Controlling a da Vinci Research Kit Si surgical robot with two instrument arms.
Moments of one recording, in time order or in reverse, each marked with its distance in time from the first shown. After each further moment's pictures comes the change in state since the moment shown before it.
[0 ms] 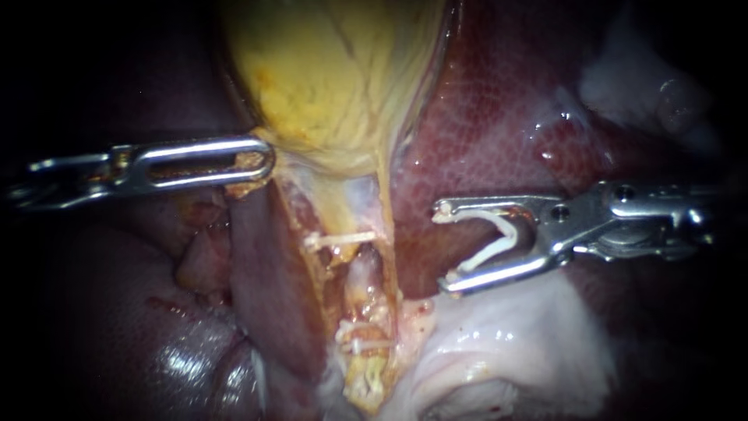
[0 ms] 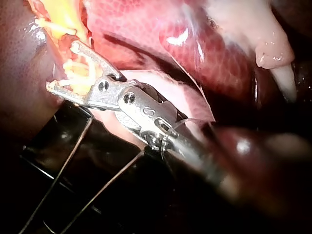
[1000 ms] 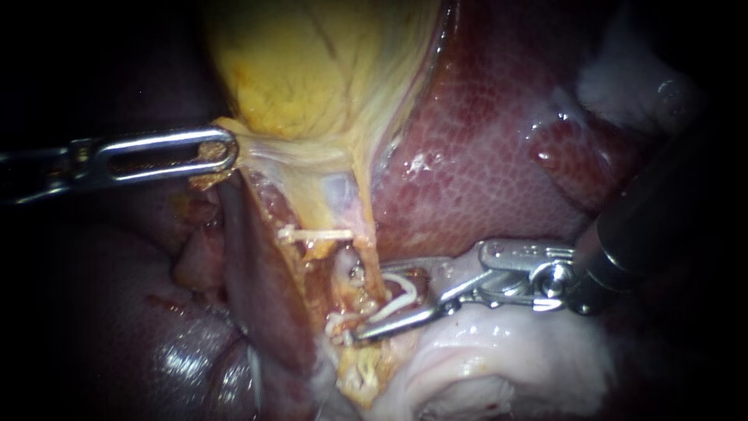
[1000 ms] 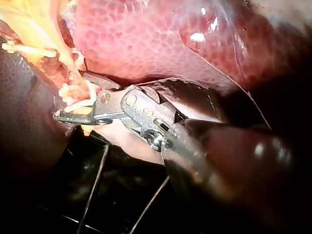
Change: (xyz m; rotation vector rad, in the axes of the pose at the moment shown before) right arm -0.010 0.002 0.010 0.165 -0.083 0.141; left arm -0.001 -0.001 -0.002 0.001 -0.019 -0.001
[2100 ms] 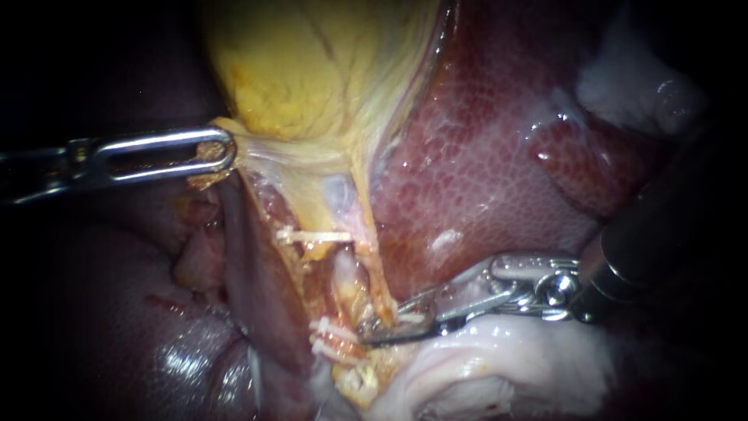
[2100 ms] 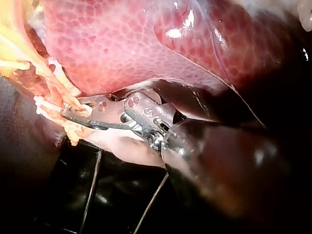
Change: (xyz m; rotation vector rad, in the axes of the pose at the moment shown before) right arm -0.003 0.002 -0.002 -0.022 -0.074 0.103; left arm 0.000 0.000 0.000 -0.002 -0.001 0.000
